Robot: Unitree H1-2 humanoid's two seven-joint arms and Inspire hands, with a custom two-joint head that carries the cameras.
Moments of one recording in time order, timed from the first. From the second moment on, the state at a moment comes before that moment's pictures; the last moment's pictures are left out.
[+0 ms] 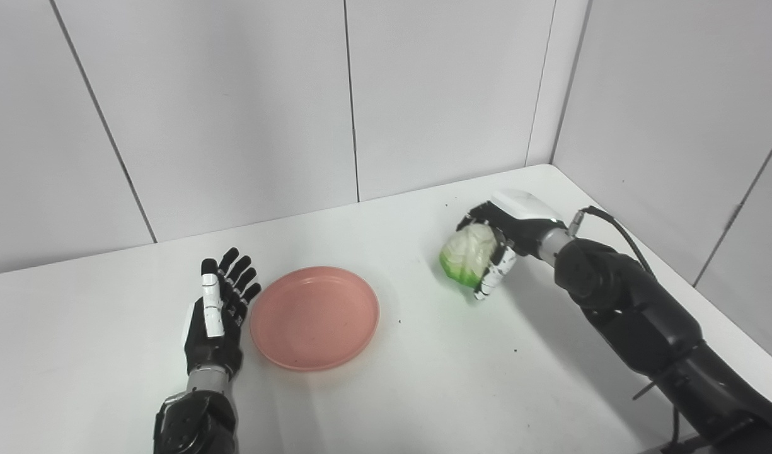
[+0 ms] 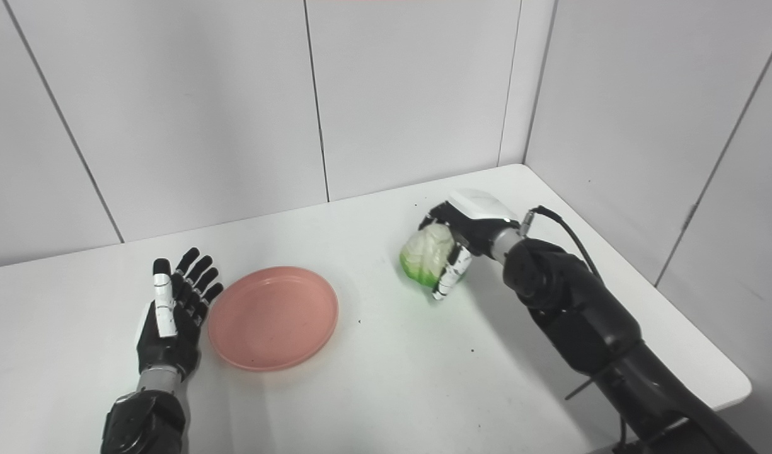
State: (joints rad) left arm -0.54 -0.09 0.09 0.61 -0.20 -0.13 -0.08; right arm -0.55 -0.61 0.21 0.08 -0.56 0.29 0.37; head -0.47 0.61
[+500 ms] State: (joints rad) left arm -0.52 -0.13 0.07 0.57 -0.18 -0.12 -0.05; right arm -0.68 -0.43 0.31 0.07 -0.57 0.30 0.41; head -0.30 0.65
